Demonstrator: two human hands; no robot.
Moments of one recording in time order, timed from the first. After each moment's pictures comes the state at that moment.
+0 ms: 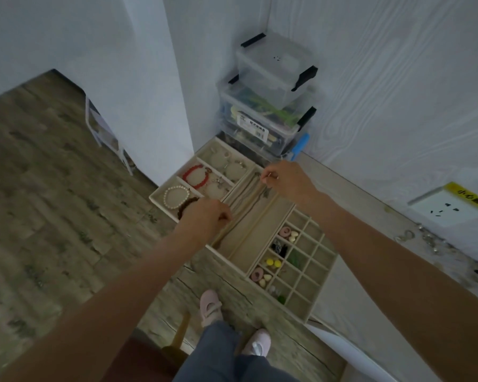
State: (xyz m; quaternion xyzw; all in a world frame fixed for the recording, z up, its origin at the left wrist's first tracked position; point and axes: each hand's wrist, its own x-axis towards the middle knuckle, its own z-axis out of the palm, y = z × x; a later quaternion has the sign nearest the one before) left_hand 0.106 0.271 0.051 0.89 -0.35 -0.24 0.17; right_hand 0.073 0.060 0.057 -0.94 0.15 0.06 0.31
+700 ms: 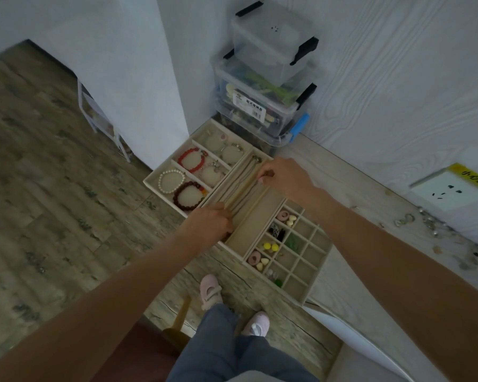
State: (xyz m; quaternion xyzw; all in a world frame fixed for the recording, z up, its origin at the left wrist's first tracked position) left_hand 0.080 0.281 0.014 0.81 -0.57 -0.11 0.00; right_hand 0.055 0.065 0.042 -0.95 0.14 0.12 0.27
